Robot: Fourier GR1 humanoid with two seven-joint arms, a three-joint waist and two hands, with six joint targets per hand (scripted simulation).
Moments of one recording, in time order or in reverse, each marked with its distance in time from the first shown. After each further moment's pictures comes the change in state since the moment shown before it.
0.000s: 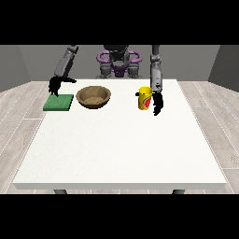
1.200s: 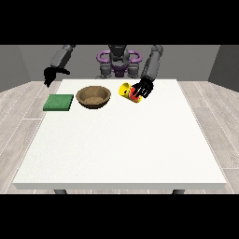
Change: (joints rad) left arm -0.002 0.041 -0.378 -0.019 -0.692 0.538 0.528; right arm -0.126 -0.016 0.022 0.206 -0.003 -0.004 0.128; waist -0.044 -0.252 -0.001
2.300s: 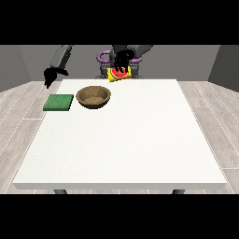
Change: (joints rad) left arm -0.237 -0.210 -0.442 -0.108 -0.670 -0.482 0.597; right arm 0.105 -0.083 -0.097 0.278 -0.010 -0.010 -0.118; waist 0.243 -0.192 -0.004
